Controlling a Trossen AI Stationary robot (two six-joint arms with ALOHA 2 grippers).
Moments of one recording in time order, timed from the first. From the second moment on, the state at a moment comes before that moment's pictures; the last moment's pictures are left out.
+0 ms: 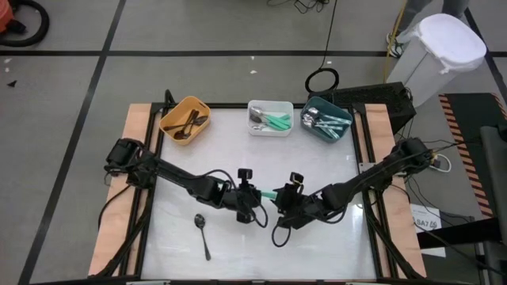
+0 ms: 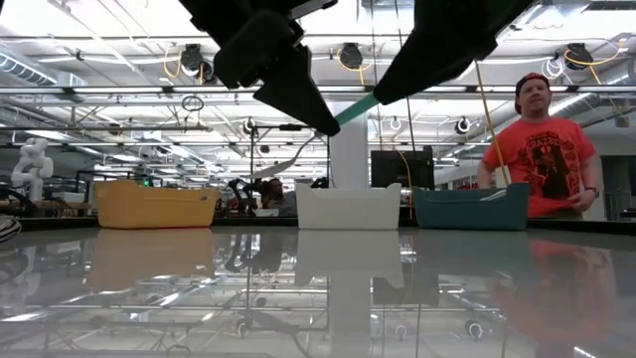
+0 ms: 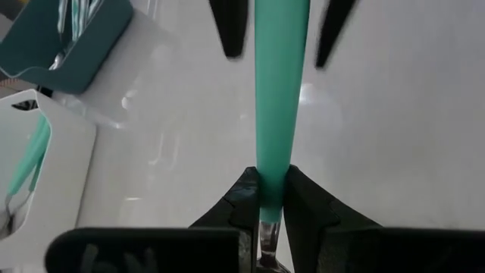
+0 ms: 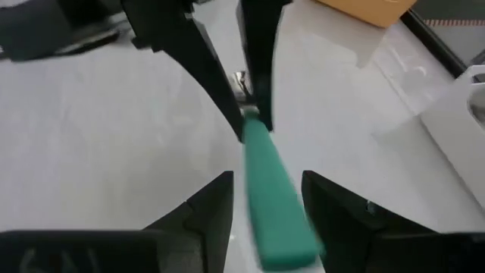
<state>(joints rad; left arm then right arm) -0.32 1.81 1.23 -0.28 -0.47 0.06 0.46 1.60 1.04 -0.33 0.65 0.45</state>
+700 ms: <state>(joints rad) -0.34 1.81 1.23 -0.29 -0.48 0.04 0.46 1.65 1.04 -0.23 0.65 0.46</state>
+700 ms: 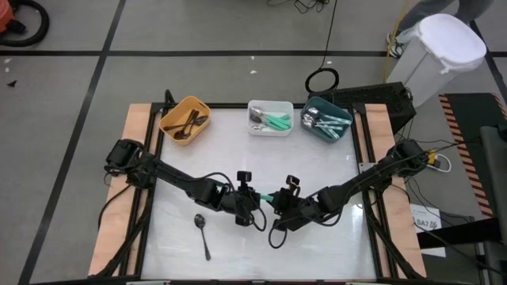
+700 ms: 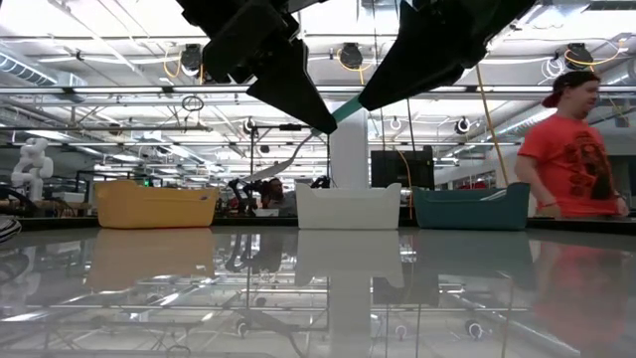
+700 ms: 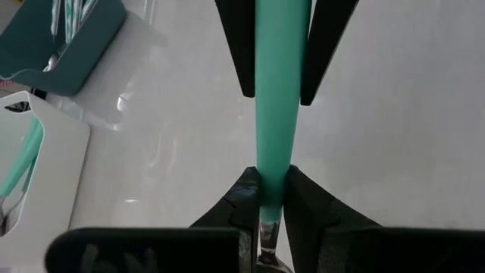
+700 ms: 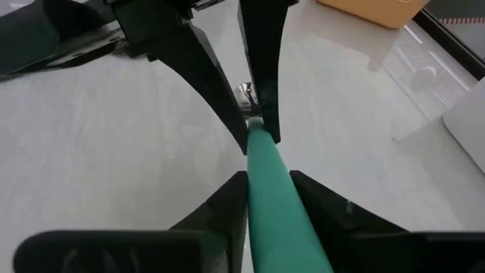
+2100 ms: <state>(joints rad) -0.33 1.81 1.23 -0.32 -0.47 0.02 0.45 1.64 1.04 -0.23 0.62 0.46</state>
